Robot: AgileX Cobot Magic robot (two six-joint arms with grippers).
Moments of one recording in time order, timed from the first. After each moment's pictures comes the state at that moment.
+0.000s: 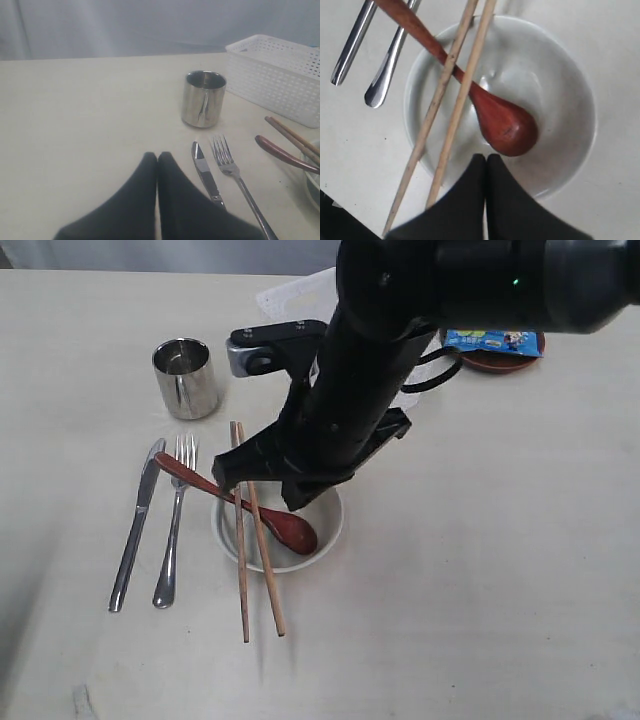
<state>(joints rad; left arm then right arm) -0.20 0.00 0.00 0.04 0.36 -0.08 0.82 1.77 -1.22 0.25 0.88 0.11</state>
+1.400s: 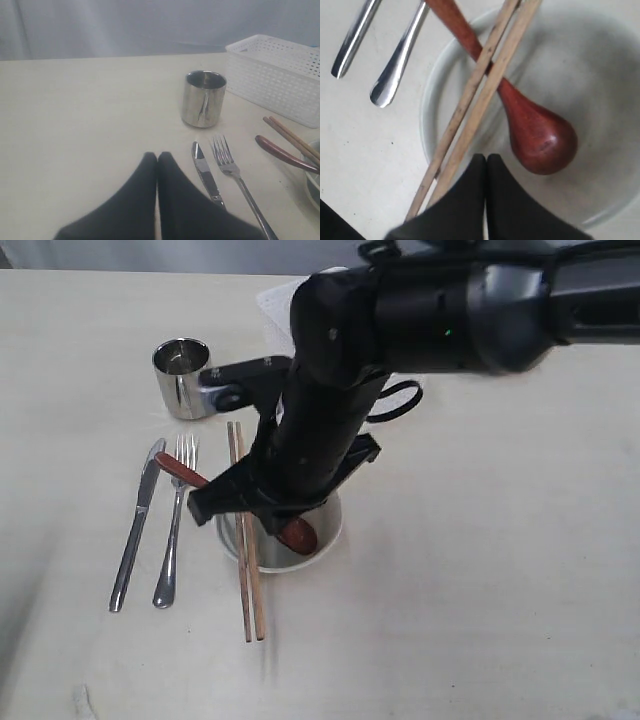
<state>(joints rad) -0.20 0.00 0.00 0.04 0.36 -0.08 0.88 1.84 -1.22 0.26 0.81 0.10</state>
